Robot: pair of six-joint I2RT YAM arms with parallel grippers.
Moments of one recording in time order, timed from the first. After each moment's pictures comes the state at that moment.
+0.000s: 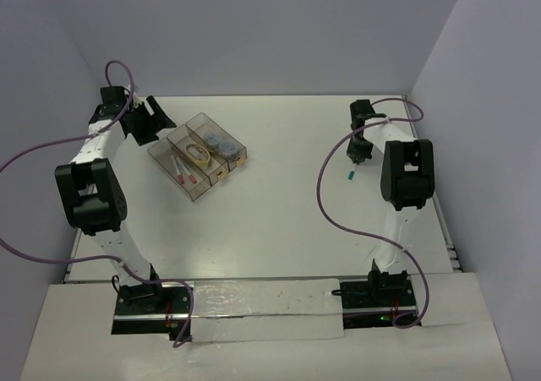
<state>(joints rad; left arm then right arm) 0.15 1.89 1.52 -0.44 0.39 -0.41 0.03 2.09 1.53 -0.65 0.23 0.40</state>
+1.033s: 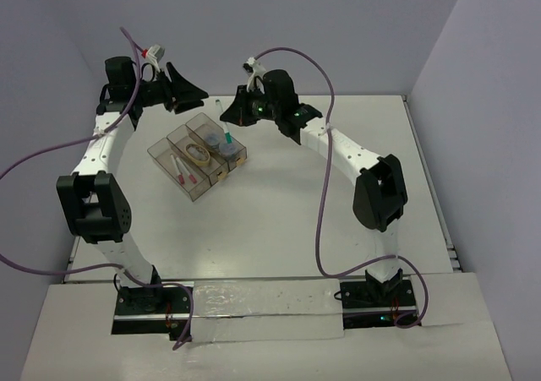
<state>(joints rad) 0.02 1.79 1.63 -0.20 1.08 -0.72 0.61 1.98 1.81 -0.10 -0.47 0.45</state>
